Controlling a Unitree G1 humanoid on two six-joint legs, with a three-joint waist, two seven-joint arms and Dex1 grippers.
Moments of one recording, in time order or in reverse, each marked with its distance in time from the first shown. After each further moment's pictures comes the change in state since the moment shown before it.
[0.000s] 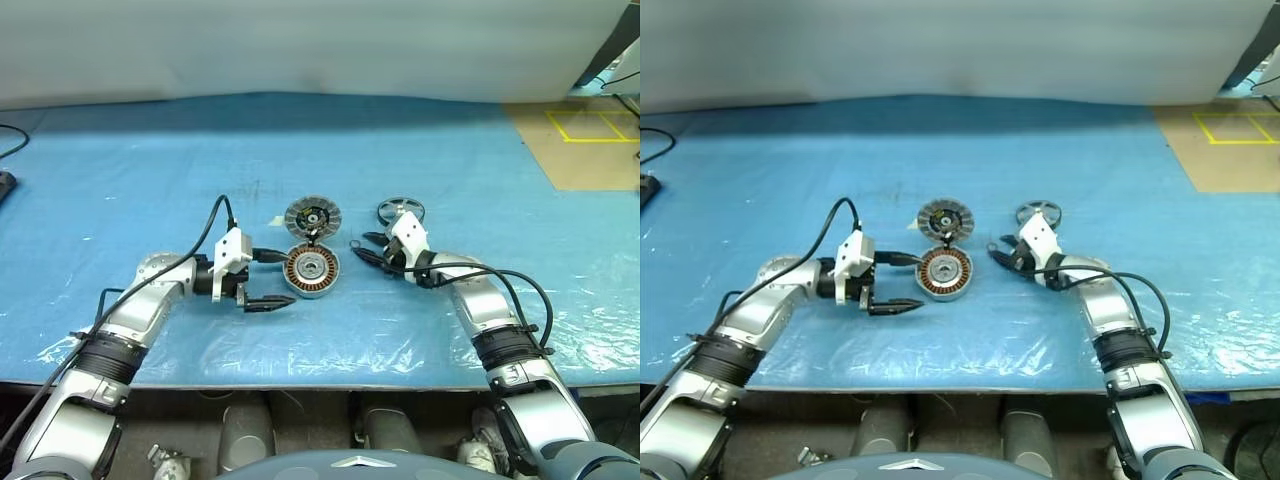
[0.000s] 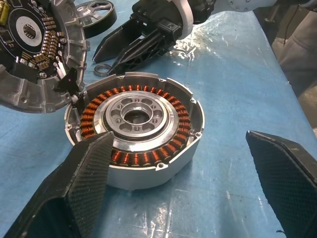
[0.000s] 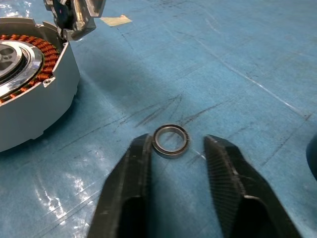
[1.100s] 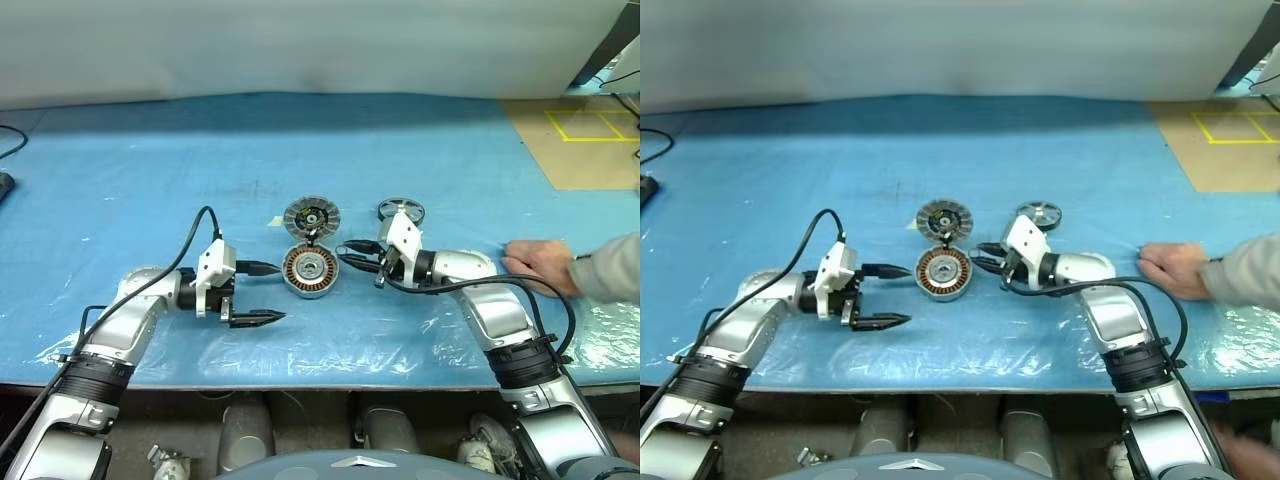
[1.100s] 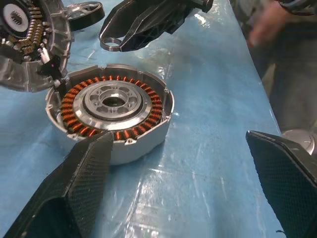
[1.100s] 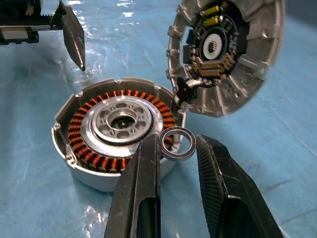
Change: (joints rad) left arm 0.118 0.030 0.110 -0.081 -0.018 0.037 -0.083; right arm 0.077 -0.048 0.063 -0.413 0.052 0.187 0.126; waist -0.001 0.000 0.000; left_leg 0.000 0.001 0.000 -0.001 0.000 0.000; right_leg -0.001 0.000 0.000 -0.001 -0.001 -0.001
